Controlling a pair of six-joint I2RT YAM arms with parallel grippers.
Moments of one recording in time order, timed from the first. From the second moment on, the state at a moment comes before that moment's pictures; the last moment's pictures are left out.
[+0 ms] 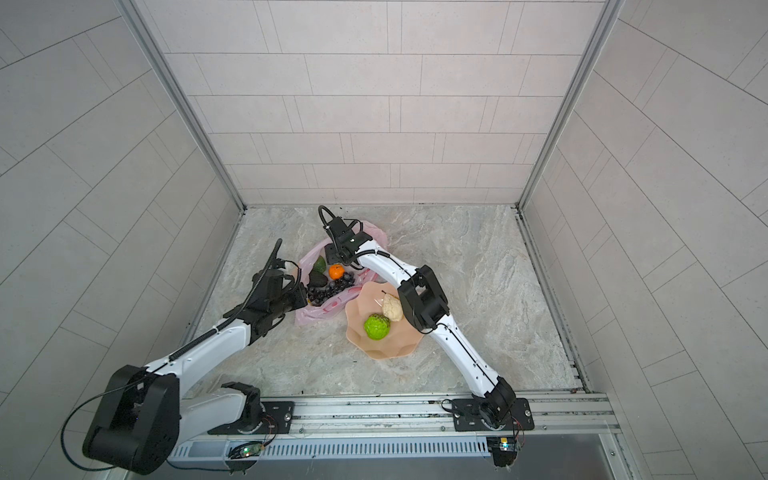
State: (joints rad) left arm -0.23 1.18 0.51 -0.06 0.07 -0.49; right arm 0.70 2.62 2.43 -0.67 0.05 0.45
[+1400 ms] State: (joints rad) left arm -0.23 1.19 0.51 -0.06 0.07 -0.49; right arm 0.54 1.63 1.02 0.05 -0.39 0.96
